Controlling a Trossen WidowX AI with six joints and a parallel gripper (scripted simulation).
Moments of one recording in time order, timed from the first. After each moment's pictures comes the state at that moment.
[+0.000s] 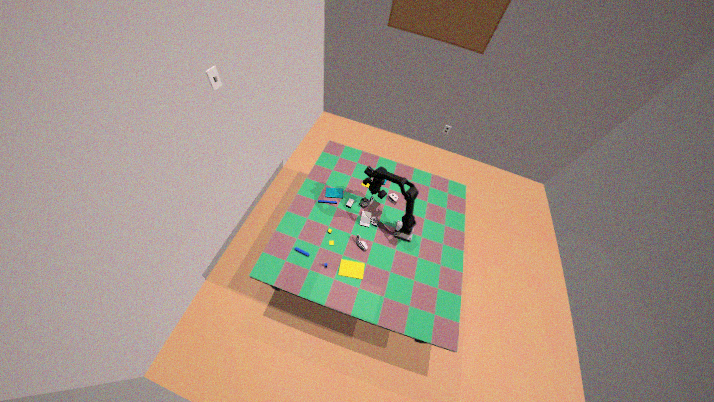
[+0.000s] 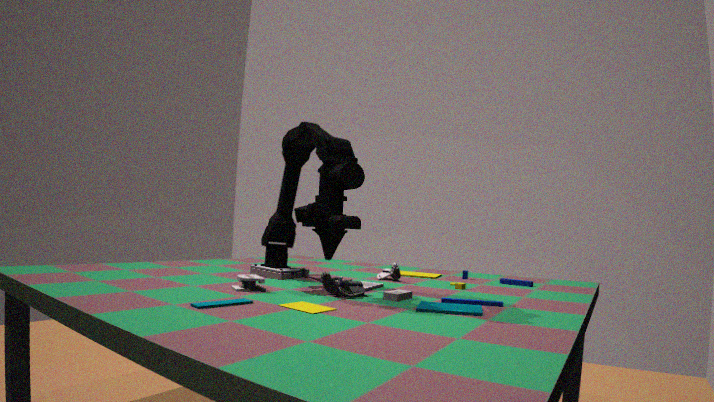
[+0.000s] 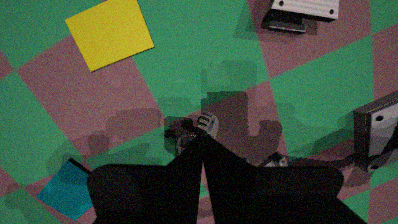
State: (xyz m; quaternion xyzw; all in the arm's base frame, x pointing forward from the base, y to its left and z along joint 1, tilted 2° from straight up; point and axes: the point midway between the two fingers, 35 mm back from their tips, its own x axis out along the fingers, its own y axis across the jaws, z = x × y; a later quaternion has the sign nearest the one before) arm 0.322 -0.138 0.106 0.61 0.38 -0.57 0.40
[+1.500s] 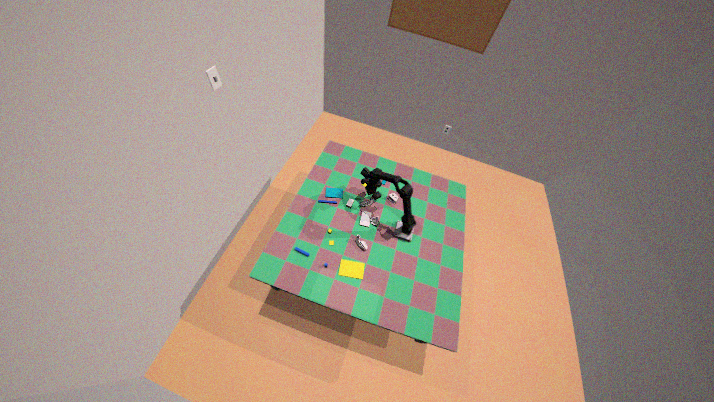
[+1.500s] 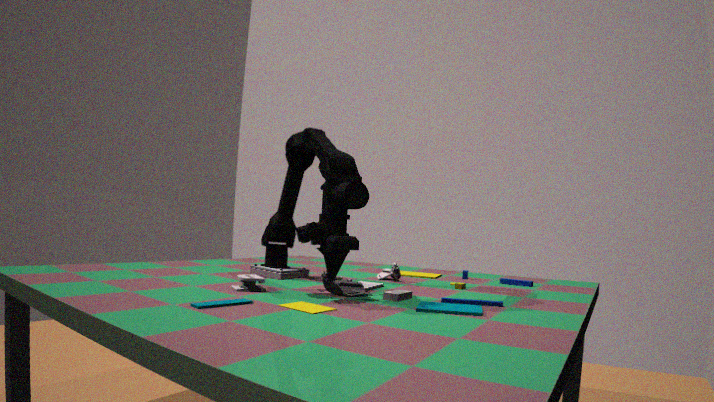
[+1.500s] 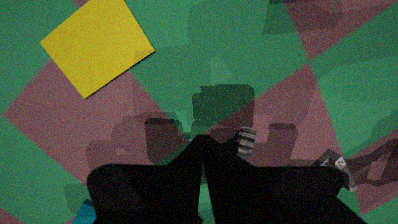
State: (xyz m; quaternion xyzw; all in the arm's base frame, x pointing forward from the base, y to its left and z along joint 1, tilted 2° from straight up) arm 0.350 -0.153 0.065 0.65 0.32 -0.60 0.34
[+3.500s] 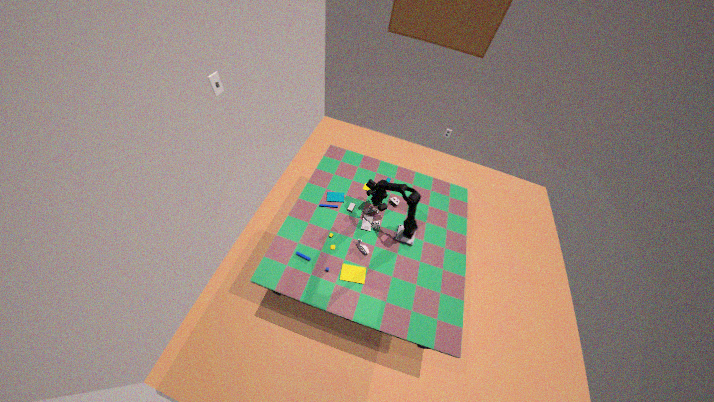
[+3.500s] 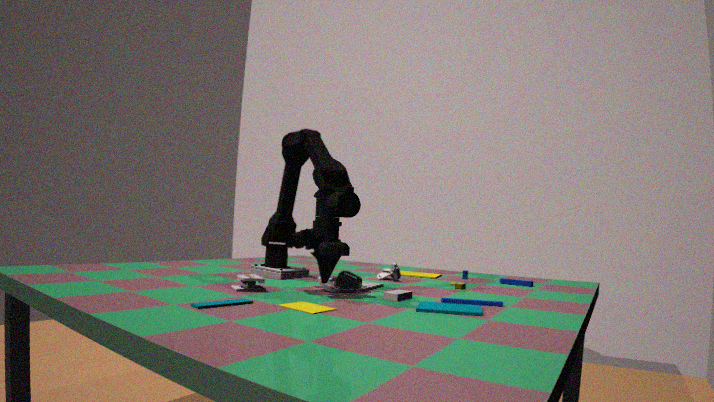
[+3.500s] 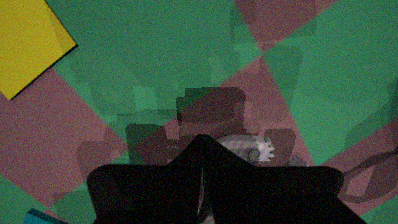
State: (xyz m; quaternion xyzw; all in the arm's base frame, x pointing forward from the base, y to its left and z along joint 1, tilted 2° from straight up) arm 0.300 -0.117 0.046 0.65 0.33 -0.61 0.33
